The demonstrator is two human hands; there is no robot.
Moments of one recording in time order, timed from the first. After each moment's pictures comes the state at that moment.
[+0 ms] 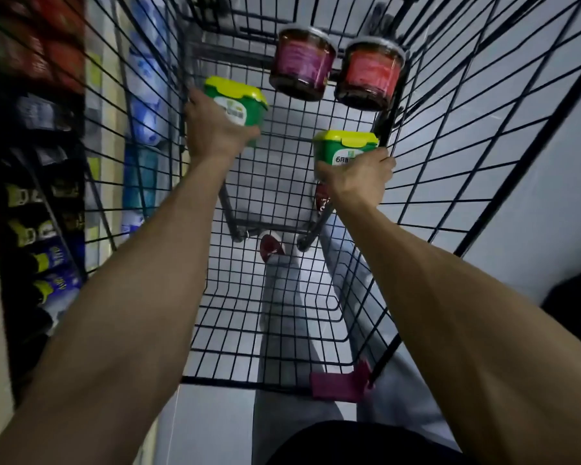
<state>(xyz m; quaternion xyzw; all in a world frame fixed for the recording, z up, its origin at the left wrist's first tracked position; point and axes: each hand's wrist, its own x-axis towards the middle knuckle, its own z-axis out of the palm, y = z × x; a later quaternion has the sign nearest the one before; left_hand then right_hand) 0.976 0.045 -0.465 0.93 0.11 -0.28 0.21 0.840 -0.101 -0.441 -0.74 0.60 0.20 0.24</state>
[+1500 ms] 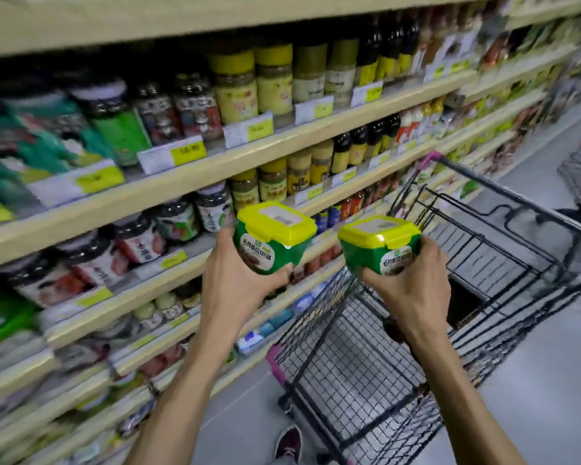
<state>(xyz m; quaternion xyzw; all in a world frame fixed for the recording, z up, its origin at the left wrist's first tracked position) 0.694 0.311 0.032 0.86 0.19 0.20 0.42 0.756 0.070 0.020 -0.93 0.02 -0.16 0.34</state>
